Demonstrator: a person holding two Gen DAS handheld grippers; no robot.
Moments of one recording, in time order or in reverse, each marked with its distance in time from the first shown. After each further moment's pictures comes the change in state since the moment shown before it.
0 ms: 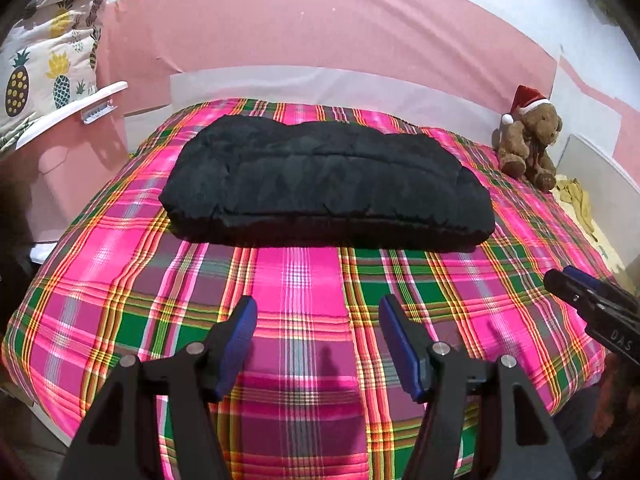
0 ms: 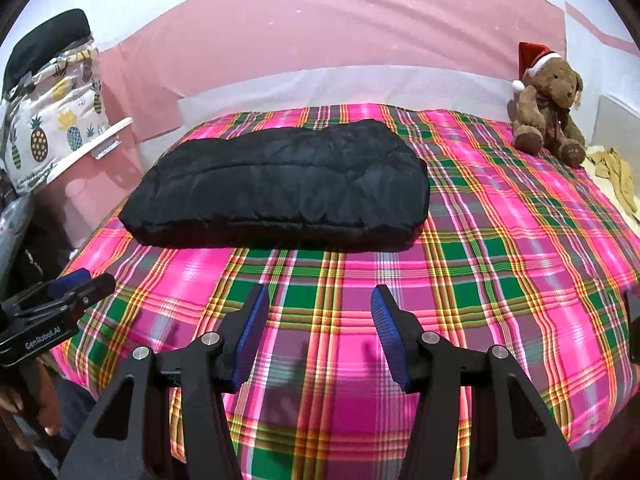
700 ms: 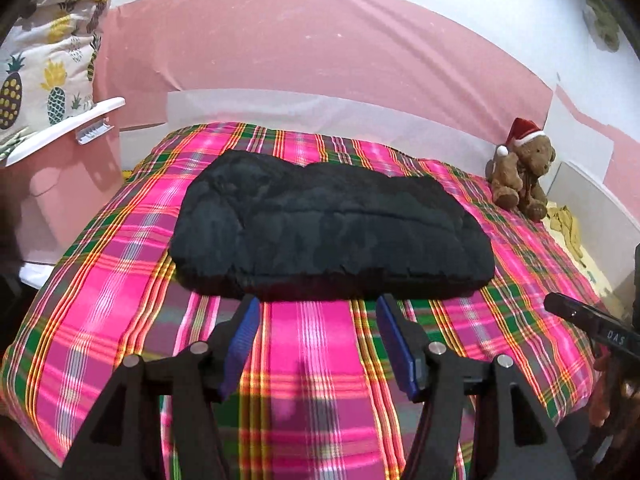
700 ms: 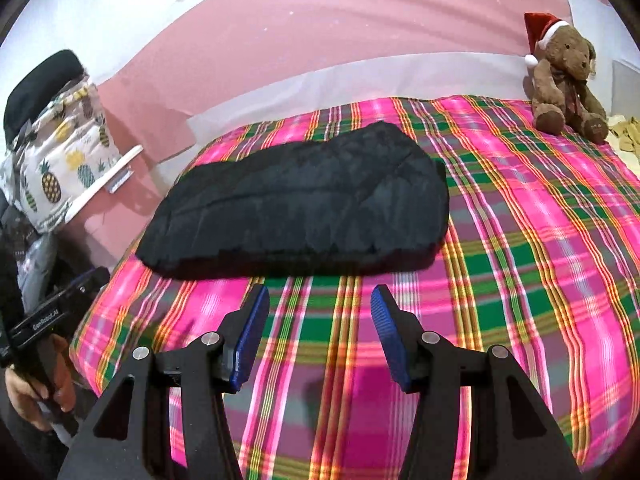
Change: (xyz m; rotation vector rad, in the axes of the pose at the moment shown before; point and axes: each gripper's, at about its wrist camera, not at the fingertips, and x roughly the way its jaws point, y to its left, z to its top) left arm -0.003 0.037 0.045 -0.022 -0.074 -0.056; right arm 0.016 -0.024 0.034 0.102 0.022 0.126
